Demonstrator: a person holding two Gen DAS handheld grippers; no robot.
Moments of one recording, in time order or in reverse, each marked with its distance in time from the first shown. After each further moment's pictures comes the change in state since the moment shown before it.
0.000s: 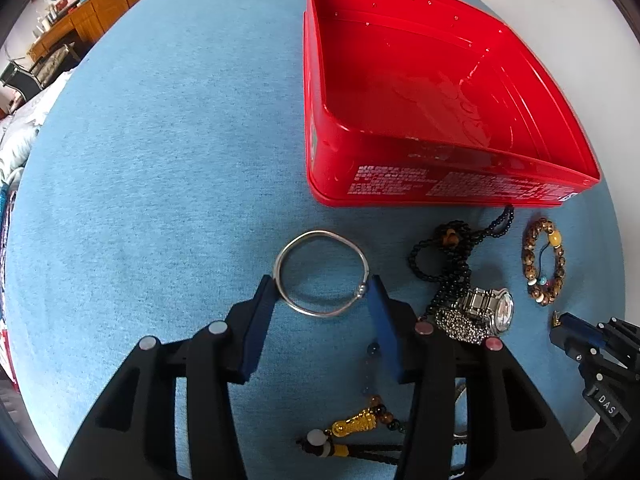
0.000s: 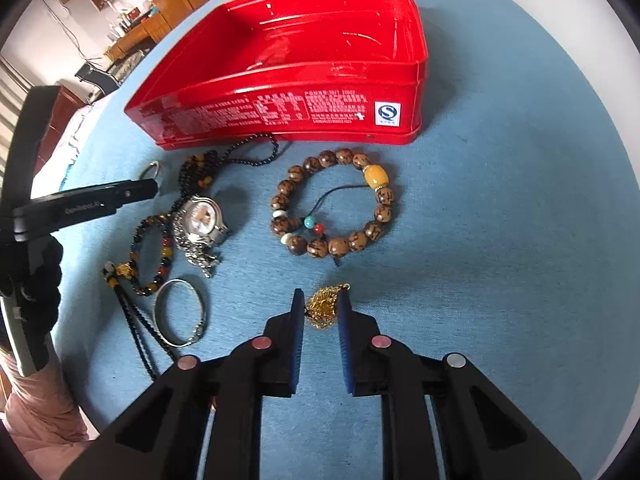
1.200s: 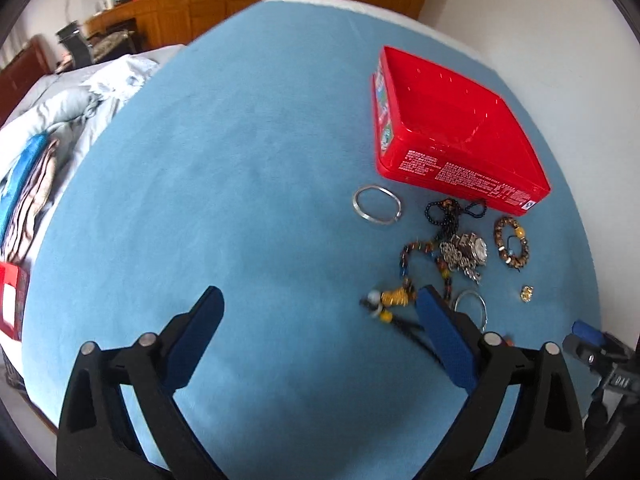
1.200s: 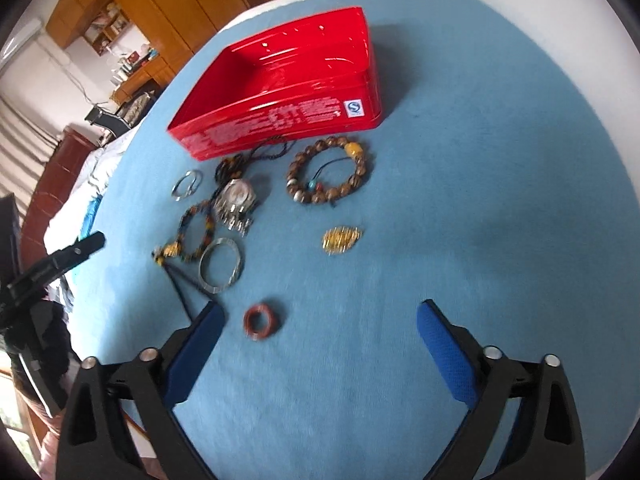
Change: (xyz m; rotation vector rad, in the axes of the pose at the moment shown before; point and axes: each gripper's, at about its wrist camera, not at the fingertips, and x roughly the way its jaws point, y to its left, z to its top) left arm -0.087 0.044 -0.094 -0.160 -0.190 0.005; right arm -0.055 -0.019 -0.052 0.119 -0.100 0.083
